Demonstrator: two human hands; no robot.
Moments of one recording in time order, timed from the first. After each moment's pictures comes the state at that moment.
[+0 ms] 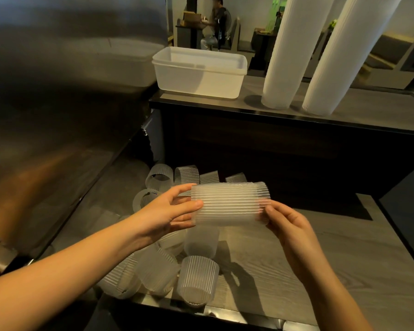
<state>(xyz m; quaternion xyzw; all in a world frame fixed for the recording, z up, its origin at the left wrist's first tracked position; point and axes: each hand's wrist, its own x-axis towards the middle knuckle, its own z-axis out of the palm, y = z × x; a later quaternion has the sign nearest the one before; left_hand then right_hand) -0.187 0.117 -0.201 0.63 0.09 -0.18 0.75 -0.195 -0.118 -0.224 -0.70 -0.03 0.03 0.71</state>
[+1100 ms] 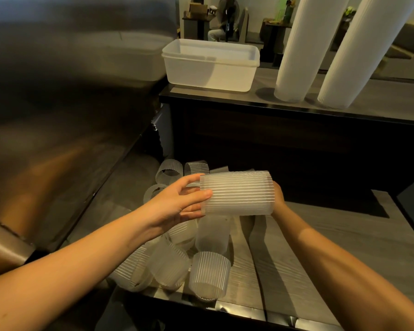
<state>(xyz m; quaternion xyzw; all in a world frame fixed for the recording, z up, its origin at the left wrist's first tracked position) -0.180 0.126 -0.201 0.63 0.09 -0.18 0.75 -0.066 -0.091 -0.286 -0.78 0.14 0.08 0.60</state>
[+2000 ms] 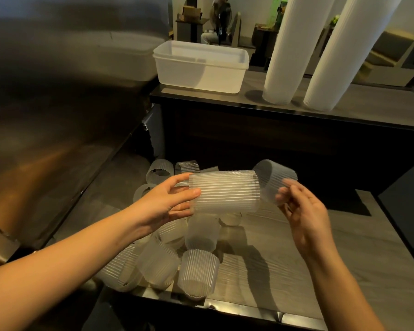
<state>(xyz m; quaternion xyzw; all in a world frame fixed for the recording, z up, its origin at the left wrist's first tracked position) -0.180 0.123 -0.204 0.63 0.09 -0.17 0.76 -0.165 -0.137 -0.229 -0.61 0.04 -0.07 0.79</state>
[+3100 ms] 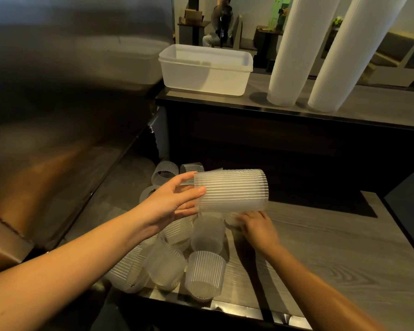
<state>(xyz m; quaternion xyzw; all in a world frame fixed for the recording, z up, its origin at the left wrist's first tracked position) -0.180 0.126 -0.202 0.64 0.08 -0.15 0.74 -0.128 -0.108 -0.344 -0.97 -0.20 -0.02 0.12</state>
